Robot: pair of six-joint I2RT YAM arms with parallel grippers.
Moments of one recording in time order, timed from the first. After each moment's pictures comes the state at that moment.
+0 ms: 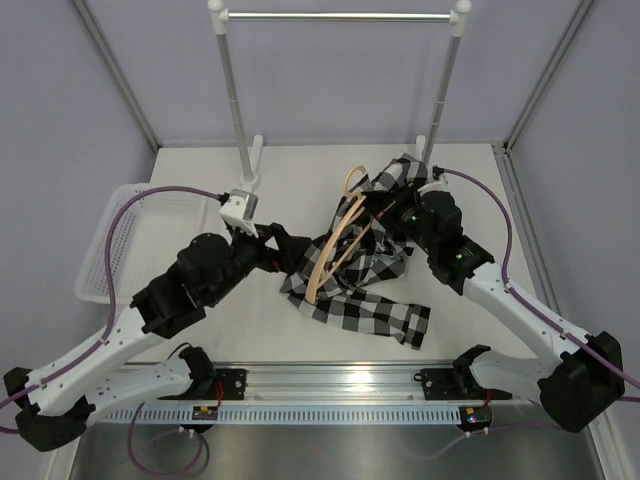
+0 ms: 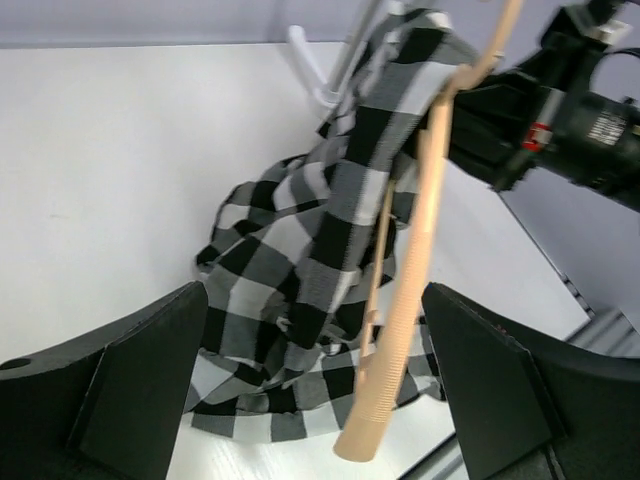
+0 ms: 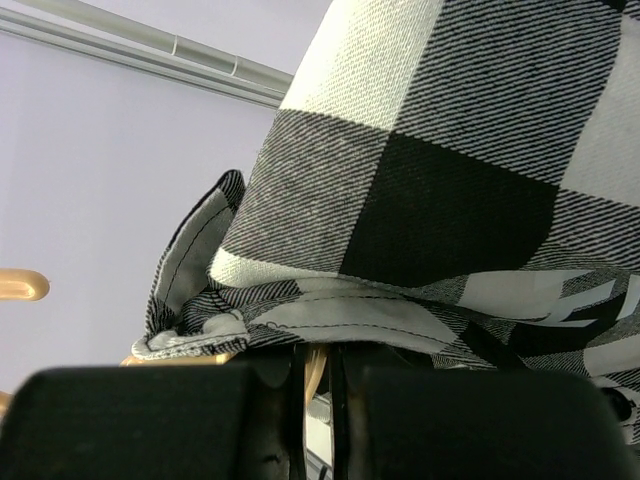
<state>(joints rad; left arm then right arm) -0.94 0.78 0.92 -0.32 -0.34 -0.43 0.55 1.12 0.88 0.07 0.03 1.13</state>
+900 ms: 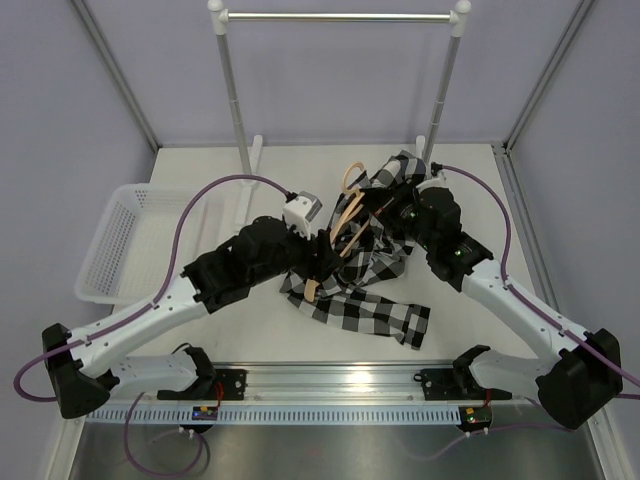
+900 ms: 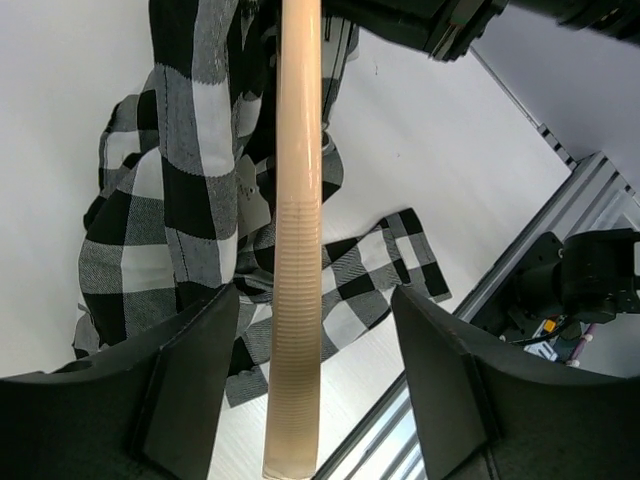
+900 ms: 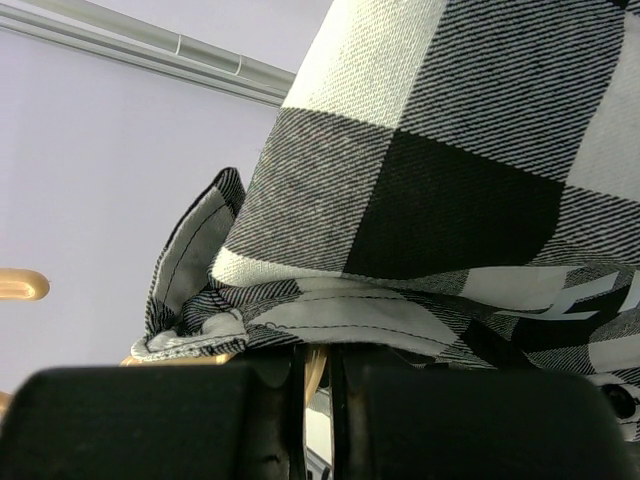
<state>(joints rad) -0.96 1.09 1.05 -0.35 -0.06 -0.40 0.55 1.15 0.91 0.06 0.02 1.13</state>
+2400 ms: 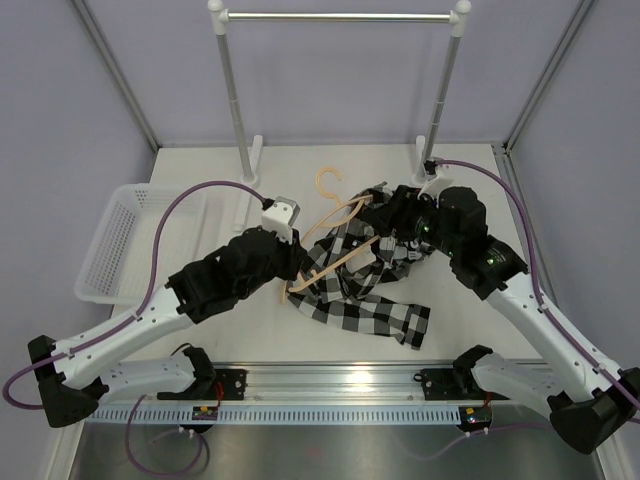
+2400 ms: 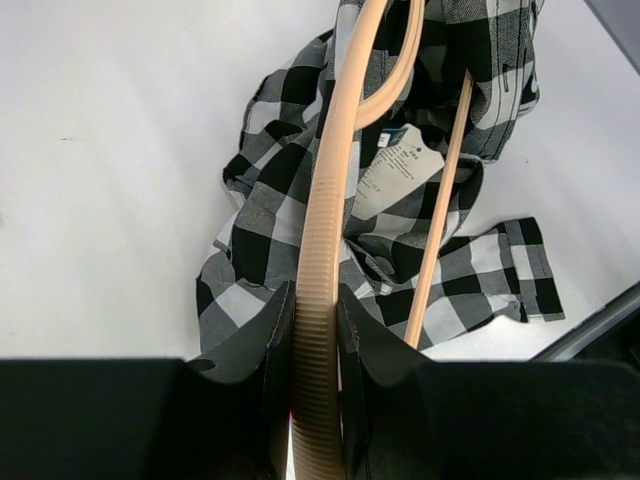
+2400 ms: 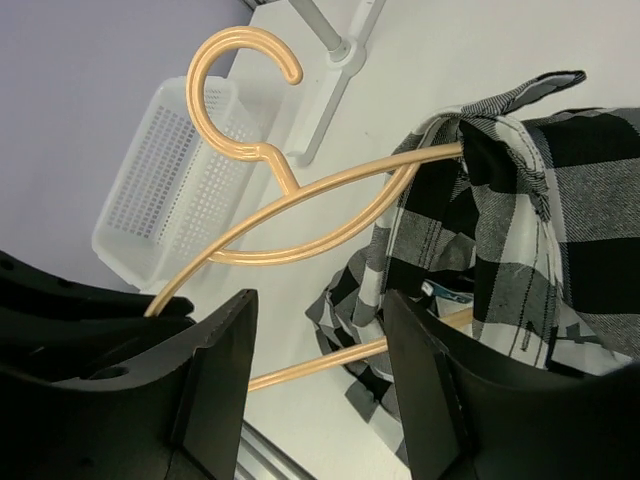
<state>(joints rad) -0.99 0.99 1.00 -0.48 -0.35 -0.38 0.55 1.01 1.04 -0.31 -0.11 0.62</state>
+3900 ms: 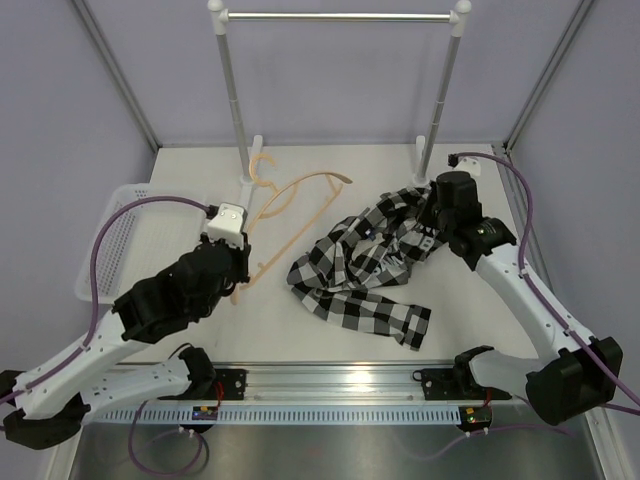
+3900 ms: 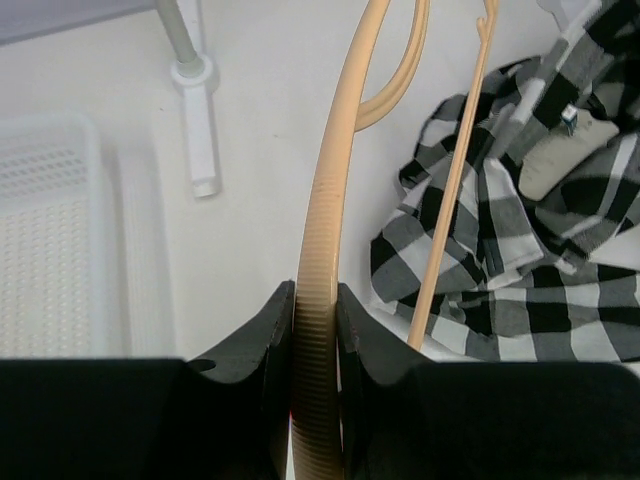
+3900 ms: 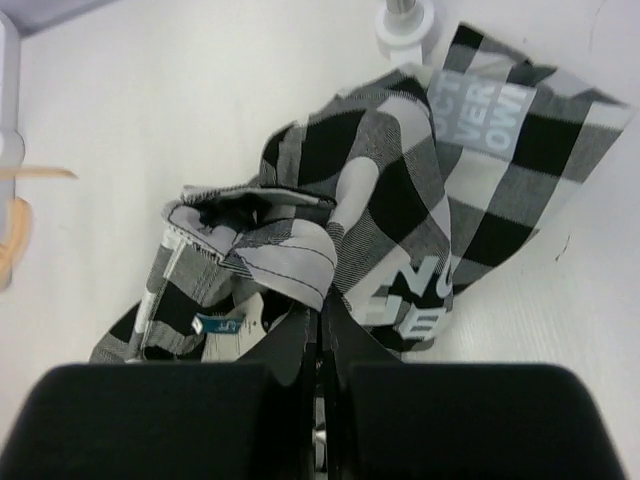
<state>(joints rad) -0.99 0.76 1.02 -0.73 -0.66 -0.28 0.35 1.18 1.09 -0.46 0.29 0.49</state>
